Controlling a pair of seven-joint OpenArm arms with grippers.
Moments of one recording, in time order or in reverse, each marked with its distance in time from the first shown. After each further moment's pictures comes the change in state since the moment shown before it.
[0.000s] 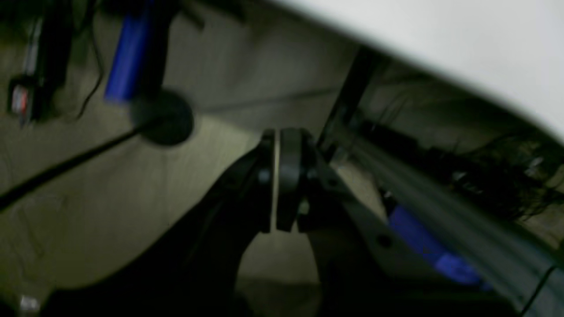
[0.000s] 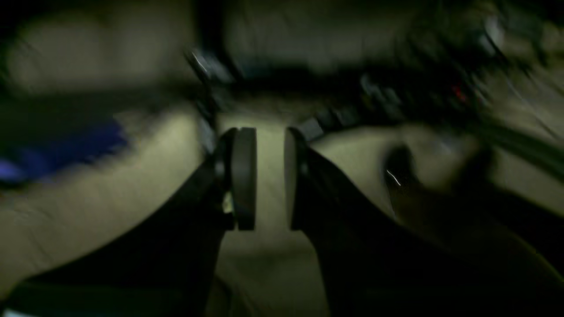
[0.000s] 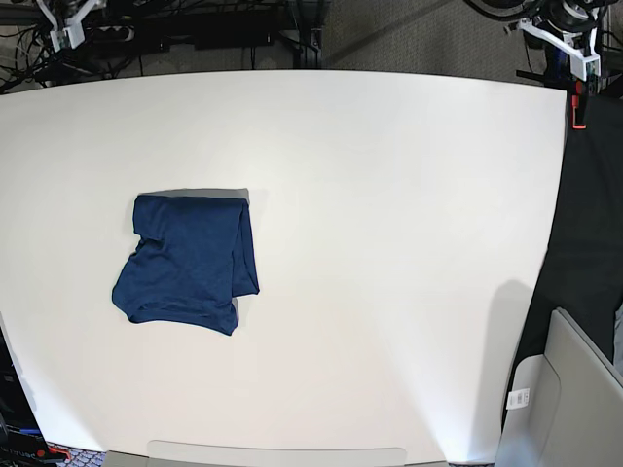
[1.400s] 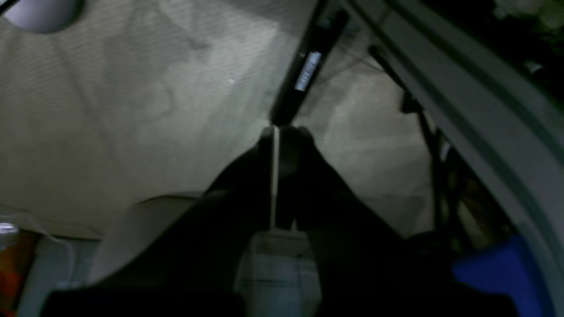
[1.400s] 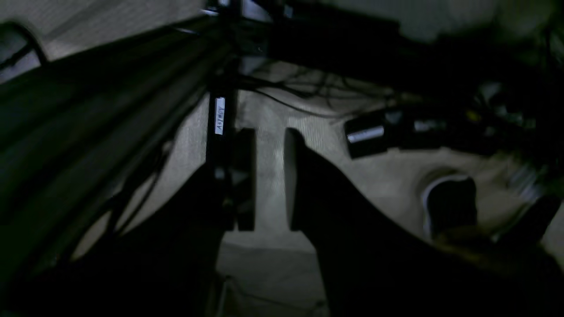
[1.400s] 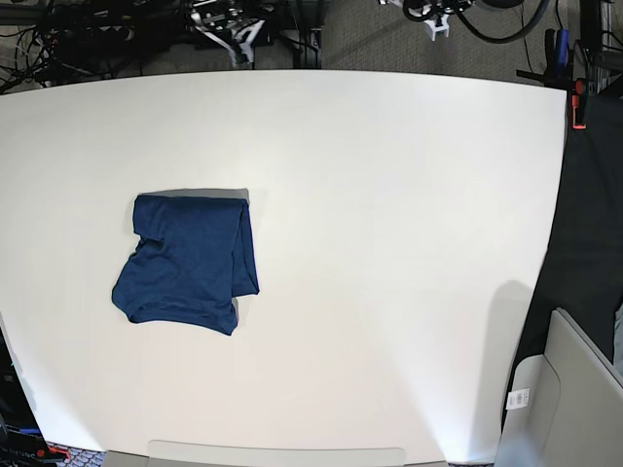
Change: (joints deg) left arm -37.9 6.9 47.6 -84.6 5.8 0.3 -33.9; right arm 47.5 -8.9 -31.8 -98.0 -52.9 -30.9 51.7
